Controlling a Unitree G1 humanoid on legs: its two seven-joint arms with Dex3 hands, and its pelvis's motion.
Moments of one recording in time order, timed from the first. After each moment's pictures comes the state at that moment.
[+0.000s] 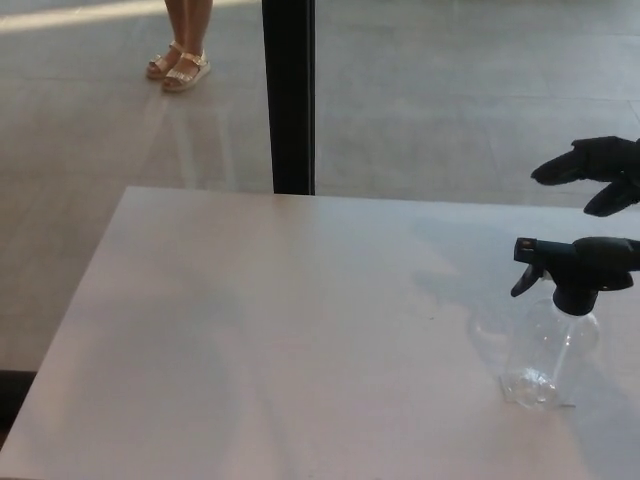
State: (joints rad) left_arm 0.35 0.57 0.57 1.01 -0.28 -0.10 -0.42; right_arm -0.59 -0.94 0.24 -0.02 -0.20 0.13 0.53
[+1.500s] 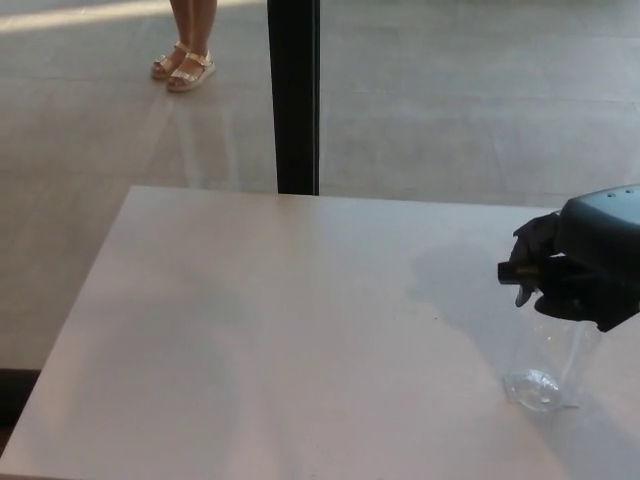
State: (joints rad) left_arm 0.34 0.56 0.55 1.04 -0.30 -0.14 -0.44; right_arm -0.55 -0.83 0.38 -0.08 -0.66 0.12 0.47
